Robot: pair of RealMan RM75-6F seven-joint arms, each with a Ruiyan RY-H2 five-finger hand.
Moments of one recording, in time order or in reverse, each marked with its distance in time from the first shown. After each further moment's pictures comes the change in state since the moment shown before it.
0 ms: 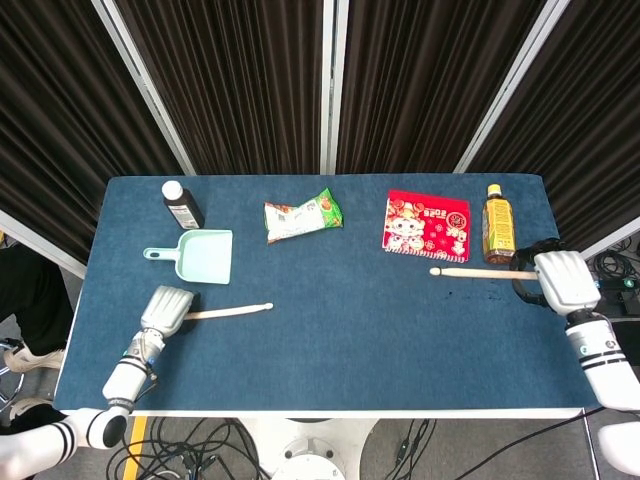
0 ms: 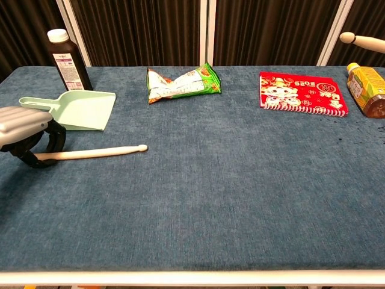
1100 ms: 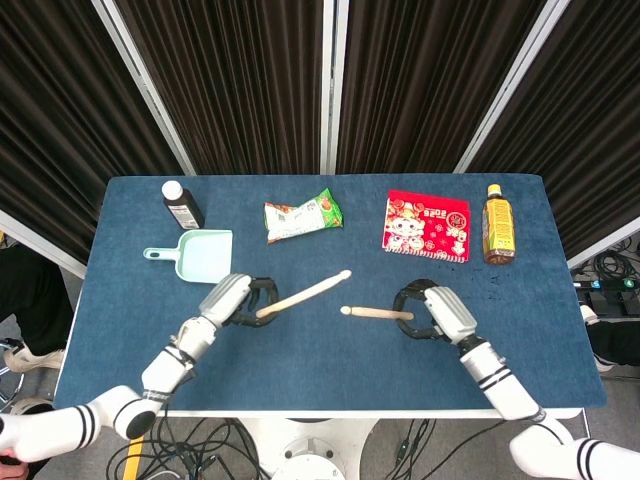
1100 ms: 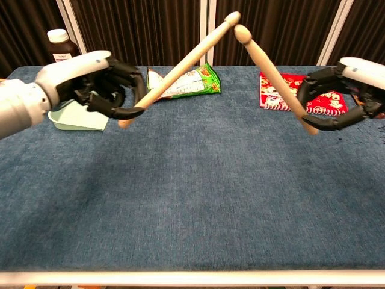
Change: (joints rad) left arm -0.132 0.007 -0.107 -0.220 0.237 0.025 -0.738; right arm 0.069 -0.341 -0.024 -0.044 -0.158 -0.014 0.339
